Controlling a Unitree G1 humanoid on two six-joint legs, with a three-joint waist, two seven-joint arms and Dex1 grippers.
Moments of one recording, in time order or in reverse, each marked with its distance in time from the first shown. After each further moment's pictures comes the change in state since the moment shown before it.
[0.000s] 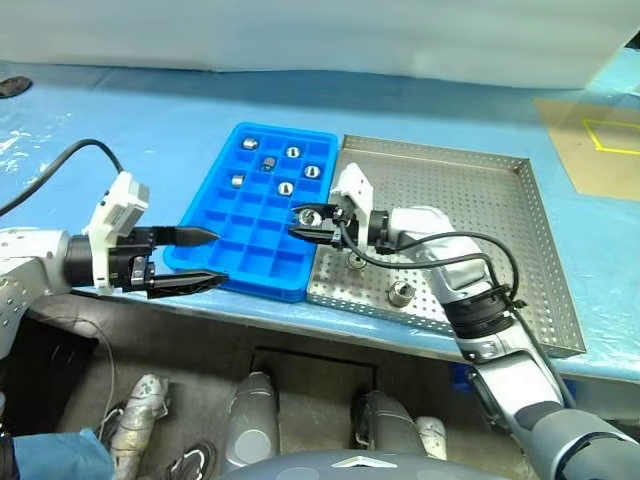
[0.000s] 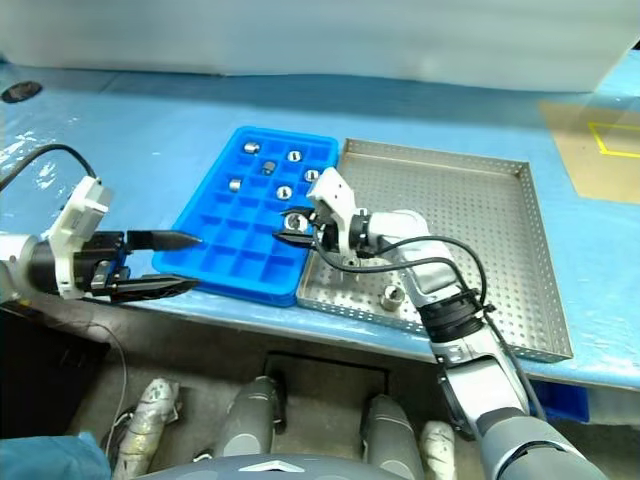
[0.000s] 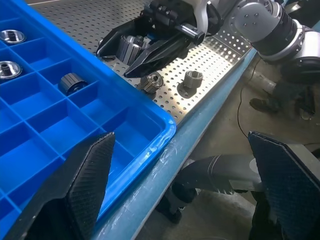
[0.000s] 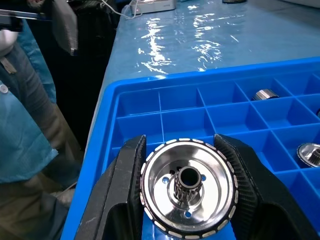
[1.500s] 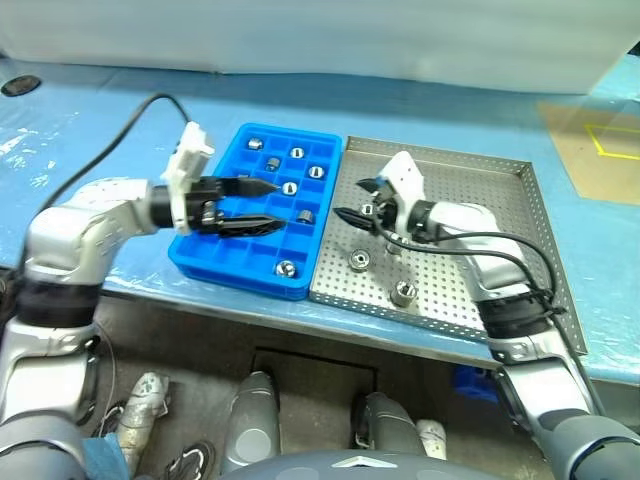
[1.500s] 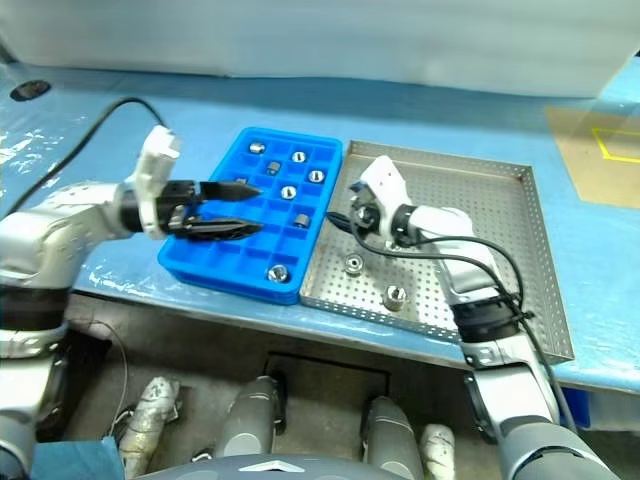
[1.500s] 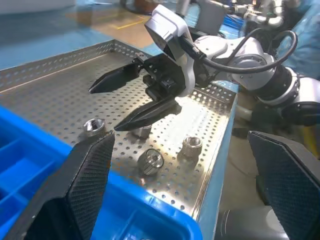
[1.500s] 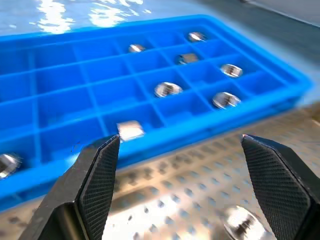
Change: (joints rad) left arm -0.515 -0.283 -0.429 0.445 0.139 -0.239 -0.032; right arm 0.080 -0.183 -0.159 -0.084 -0.088 0.048 -0.193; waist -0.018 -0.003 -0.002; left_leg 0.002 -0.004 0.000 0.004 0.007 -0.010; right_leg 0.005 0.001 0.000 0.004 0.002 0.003
